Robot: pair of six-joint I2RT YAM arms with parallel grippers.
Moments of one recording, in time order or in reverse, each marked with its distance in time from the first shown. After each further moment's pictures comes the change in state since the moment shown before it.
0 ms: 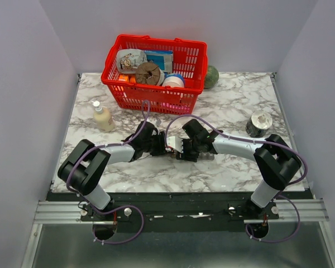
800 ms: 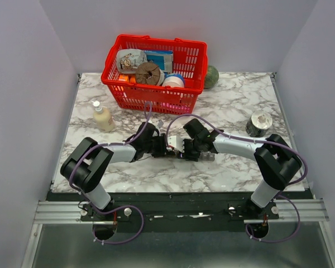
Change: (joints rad) left arm -0.007 0.033 -0.006 0.031 0.060 -0.008; right arm -0.013 0.000 0.000 -0.019 -0.001 0.008
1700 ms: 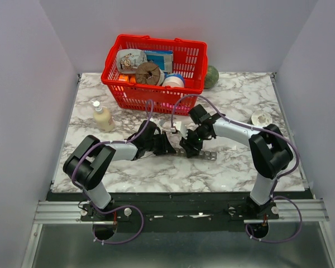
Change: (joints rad) left arm -0.001 0.038 0.032 0.032 0.016 -0.001; right arm -0.154 0.128 0.220 -0.272 -0.237 0.120
